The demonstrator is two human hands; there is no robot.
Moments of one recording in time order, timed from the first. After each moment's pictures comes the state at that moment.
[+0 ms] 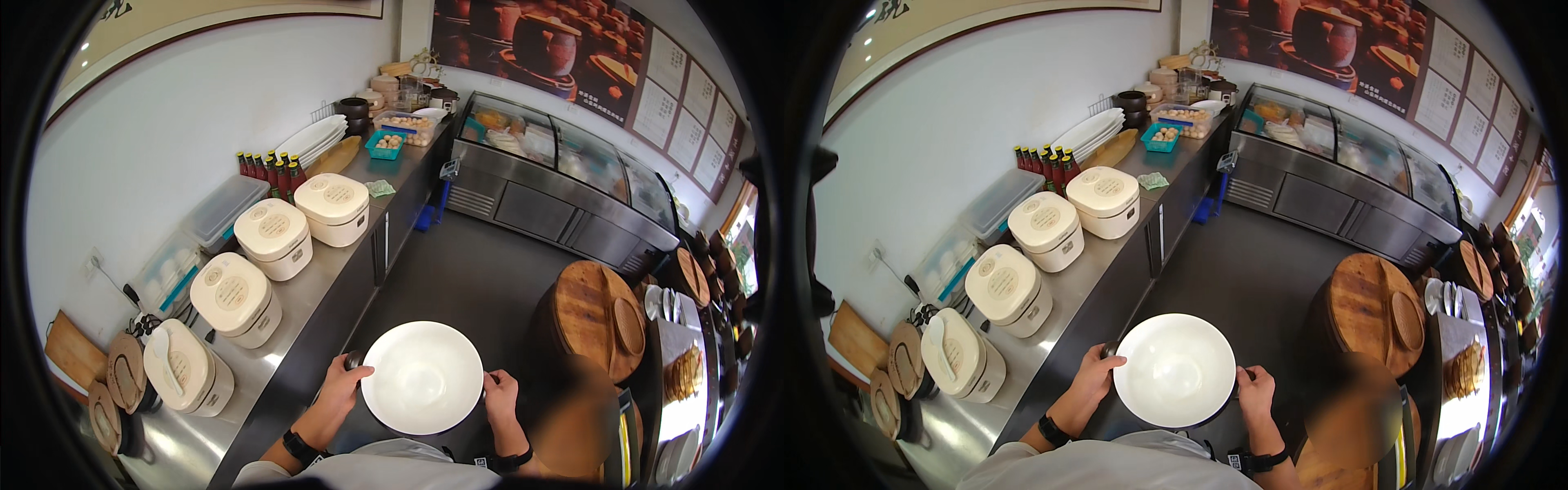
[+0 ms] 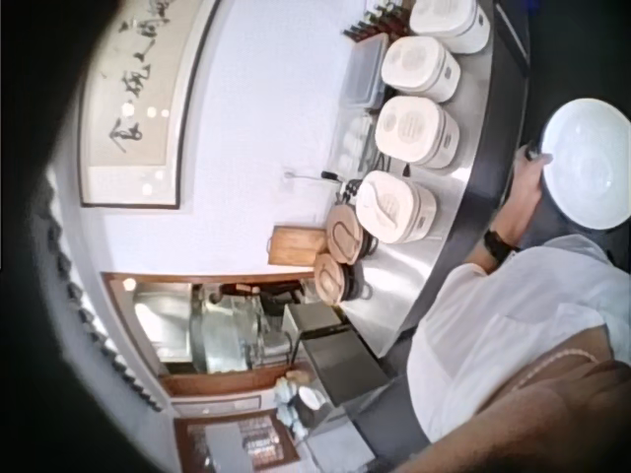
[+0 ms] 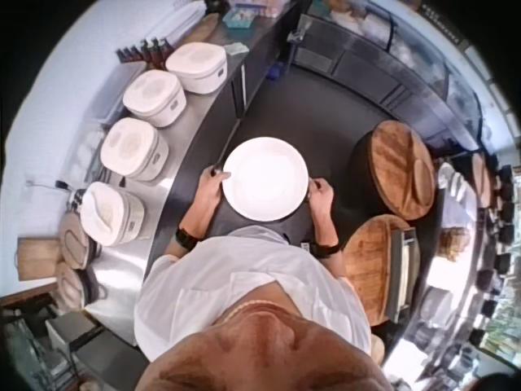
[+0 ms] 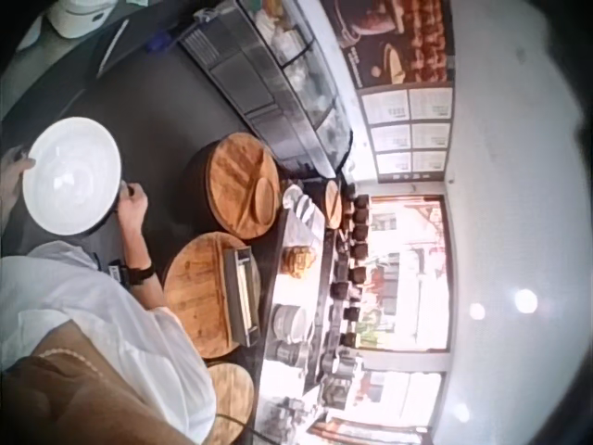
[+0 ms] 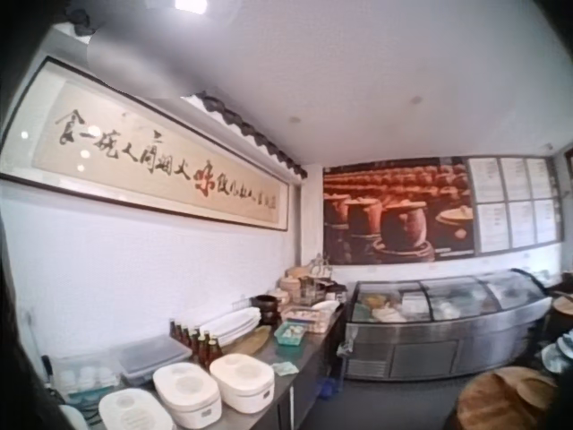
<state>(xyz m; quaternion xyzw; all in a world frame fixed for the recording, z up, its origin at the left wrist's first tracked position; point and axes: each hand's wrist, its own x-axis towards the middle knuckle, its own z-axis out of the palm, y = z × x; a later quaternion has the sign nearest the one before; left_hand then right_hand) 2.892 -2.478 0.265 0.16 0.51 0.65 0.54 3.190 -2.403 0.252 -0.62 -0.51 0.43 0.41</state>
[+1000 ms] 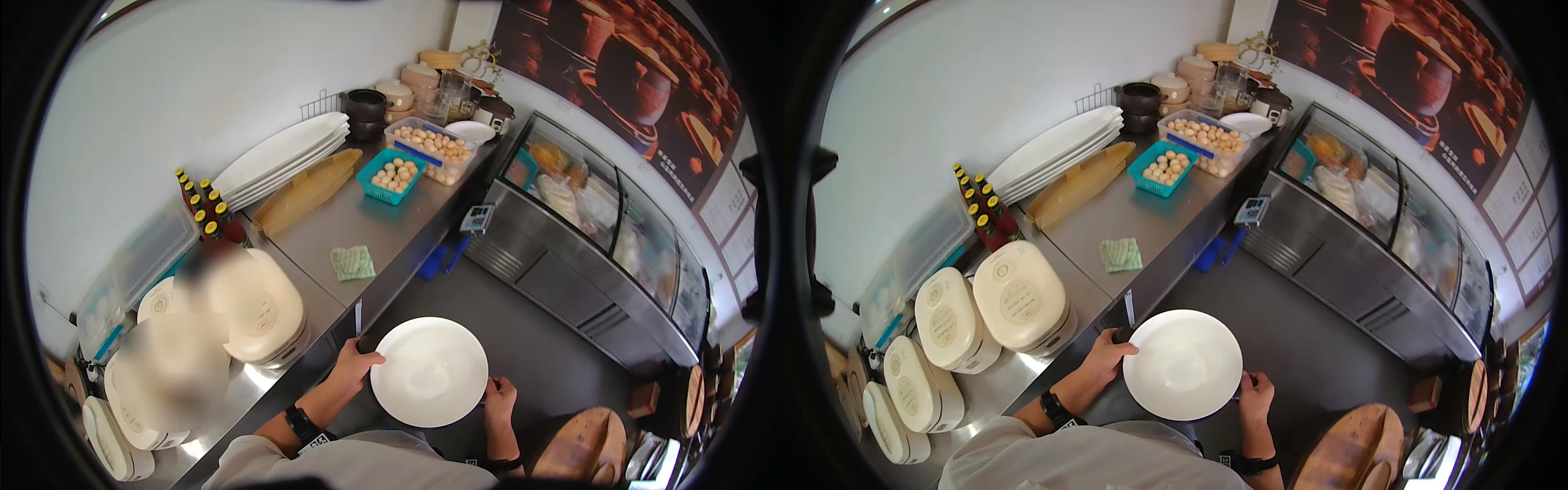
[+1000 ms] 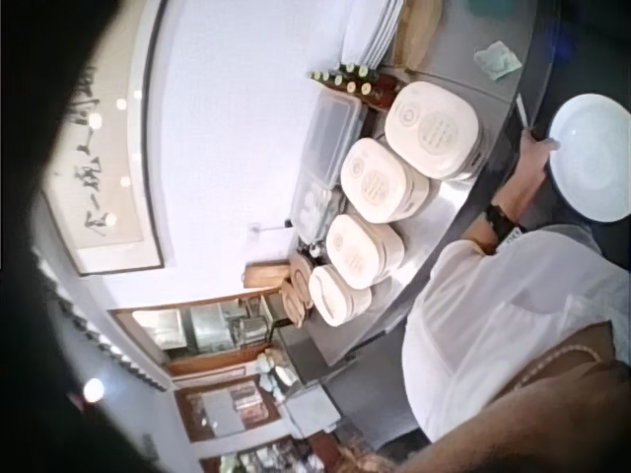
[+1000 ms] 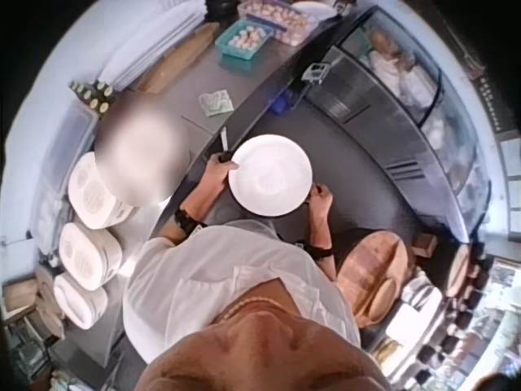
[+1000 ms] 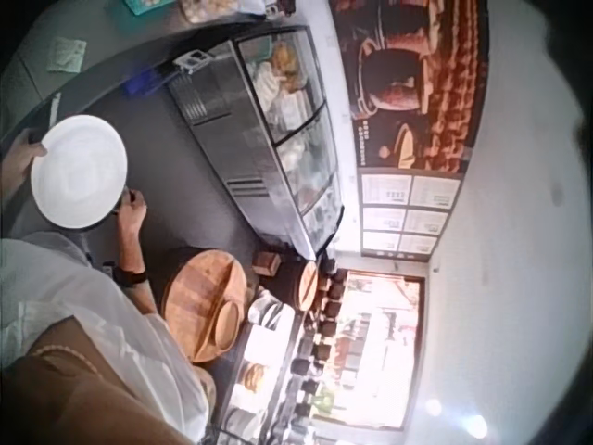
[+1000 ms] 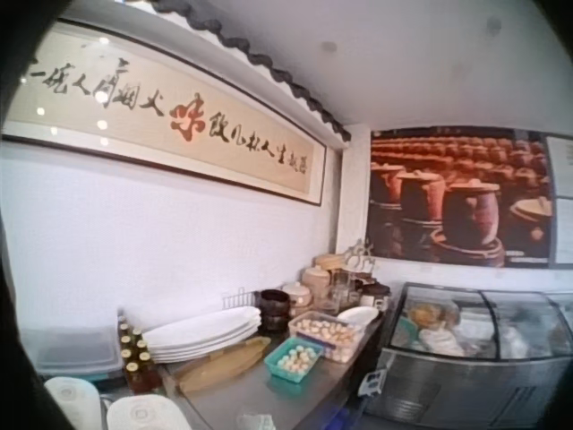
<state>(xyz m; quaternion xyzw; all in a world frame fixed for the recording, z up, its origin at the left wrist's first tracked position) 2.785 -1.824 0.215 0.07 0.55 0.65 0.51 3.081 -1.730 0.208 -0.62 -0.57 0.40 0.36</state>
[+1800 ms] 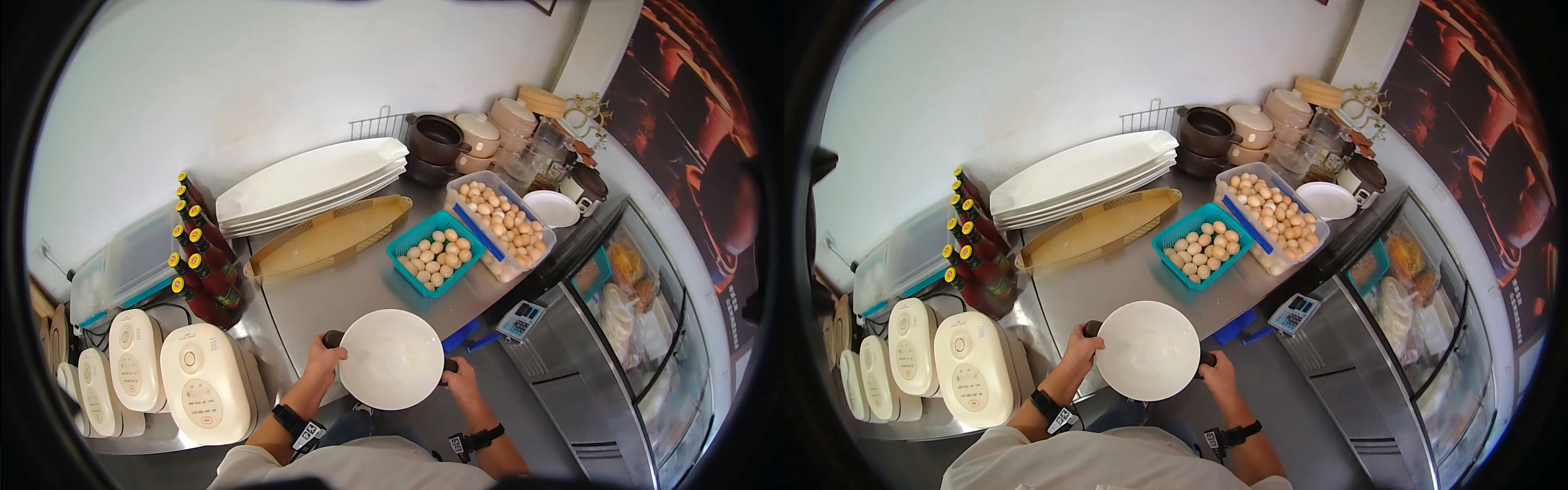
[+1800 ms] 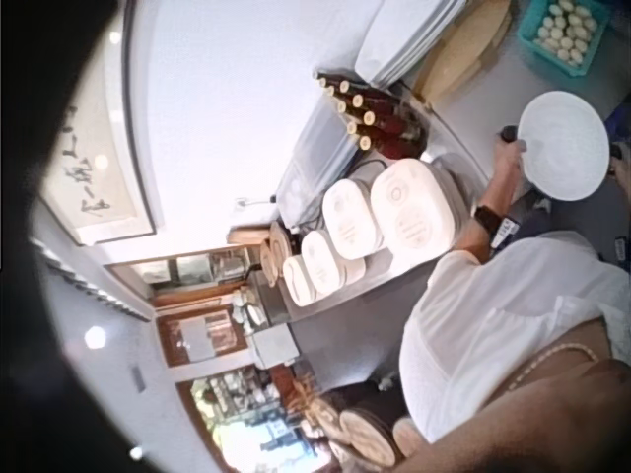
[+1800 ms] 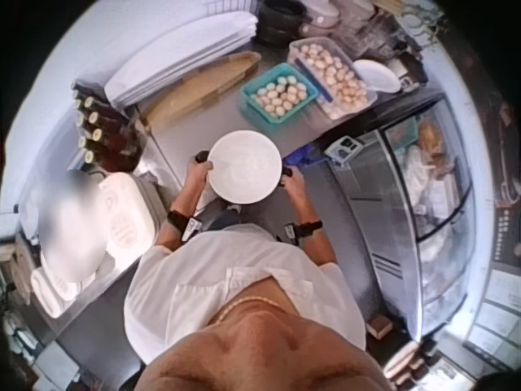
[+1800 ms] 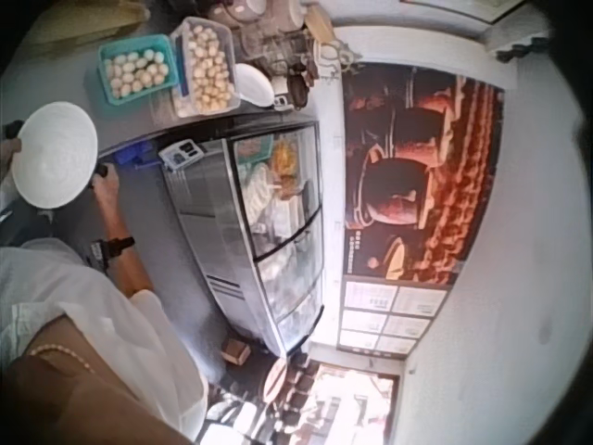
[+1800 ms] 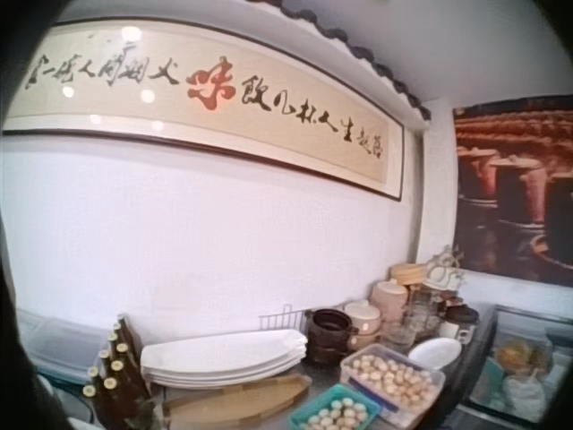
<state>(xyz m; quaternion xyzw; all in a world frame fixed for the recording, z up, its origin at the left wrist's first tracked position) 2.560 -1.560 0.162 -0.10 0.60 0.73 0.30 2.767 -1.327 0.167 -0.44 -0.69 0.57 0.09</state>
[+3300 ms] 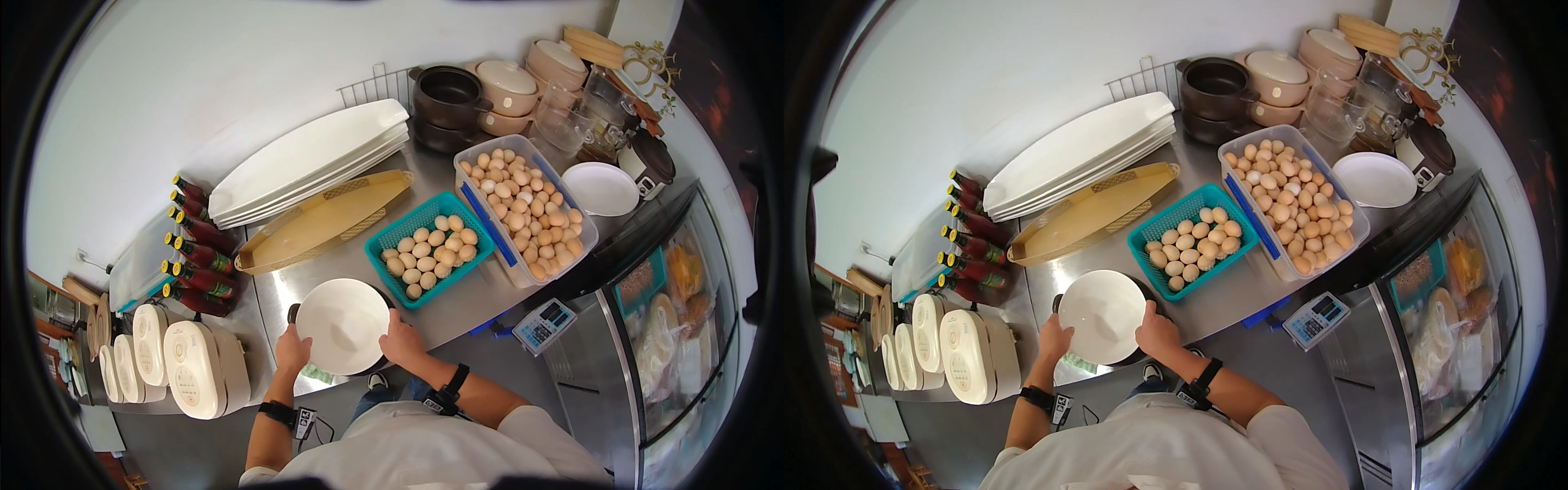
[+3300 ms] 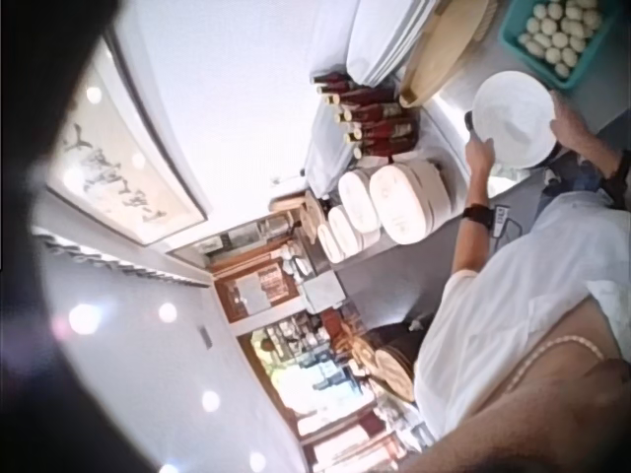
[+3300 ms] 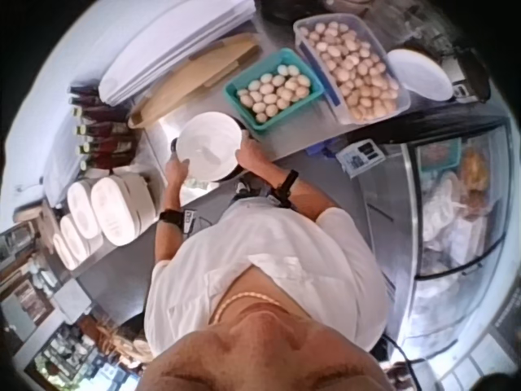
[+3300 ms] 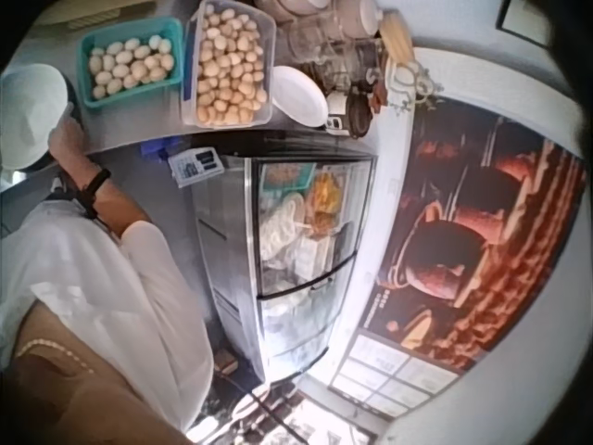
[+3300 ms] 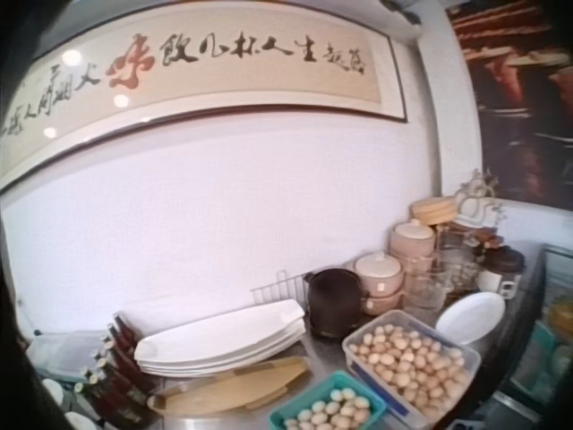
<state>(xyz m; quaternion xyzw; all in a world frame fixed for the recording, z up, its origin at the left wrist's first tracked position) 2.545 -1.478 0.171 0.02 0.98 0.18 0.08 2.615 -1.225 0.166 -0.15 -0.90 0.38 -0.11</state>
